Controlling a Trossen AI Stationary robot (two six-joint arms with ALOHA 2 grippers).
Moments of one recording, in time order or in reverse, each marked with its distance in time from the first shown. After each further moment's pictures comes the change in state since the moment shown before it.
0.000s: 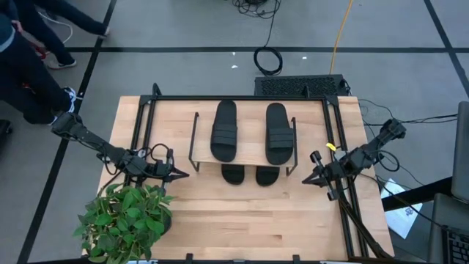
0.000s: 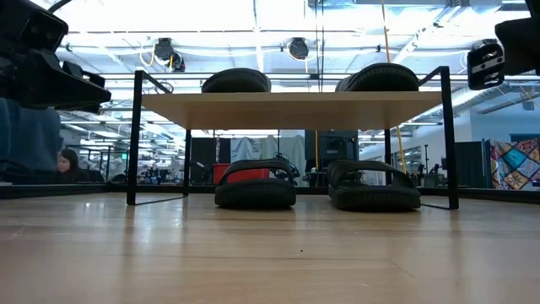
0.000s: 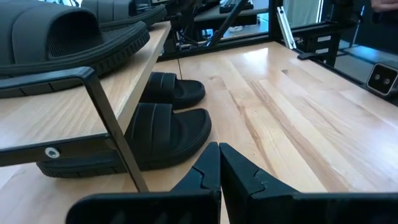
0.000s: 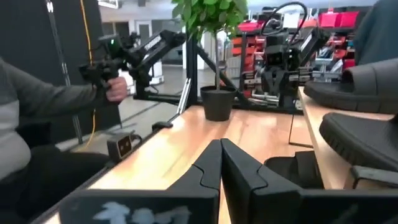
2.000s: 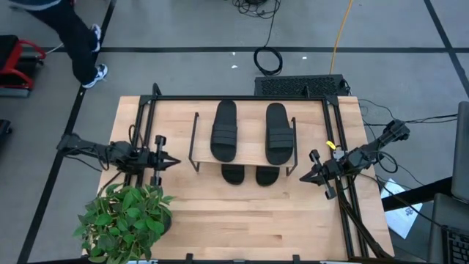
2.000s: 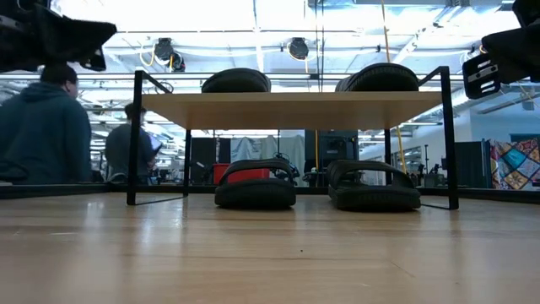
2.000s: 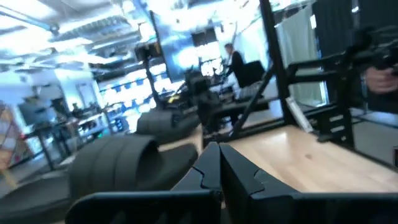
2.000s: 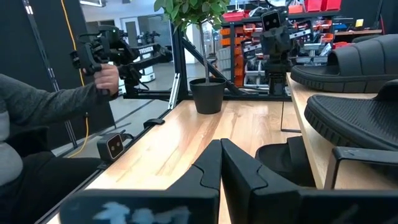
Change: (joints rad) left arm 0.251 -0.414 0.000 -0.034 0.268 0.238; right arm -0.043 0.049 -0.001 0.011 -0.001 0.069
